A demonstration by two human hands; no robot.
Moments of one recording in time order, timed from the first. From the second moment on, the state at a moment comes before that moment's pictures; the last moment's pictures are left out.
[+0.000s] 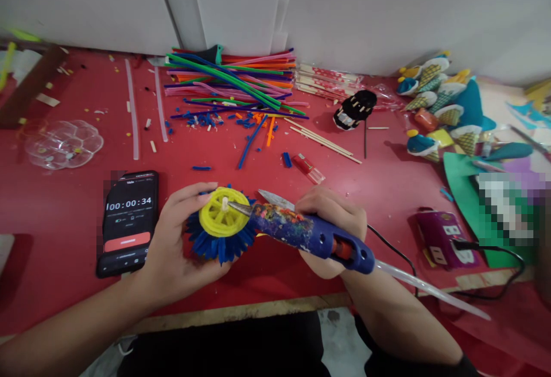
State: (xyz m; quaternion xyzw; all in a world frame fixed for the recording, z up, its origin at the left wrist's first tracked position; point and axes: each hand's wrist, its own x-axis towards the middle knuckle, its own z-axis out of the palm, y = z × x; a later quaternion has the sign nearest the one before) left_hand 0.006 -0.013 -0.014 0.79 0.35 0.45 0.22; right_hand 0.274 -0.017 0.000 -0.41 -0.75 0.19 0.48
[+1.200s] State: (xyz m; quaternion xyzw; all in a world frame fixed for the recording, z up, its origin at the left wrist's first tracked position) left_hand 0.006 -0.007 -0.018 0.75 0.40 0.53 0.09; right_hand 0.273 -0.024 0.005 -0.43 -0.75 0.19 0.46
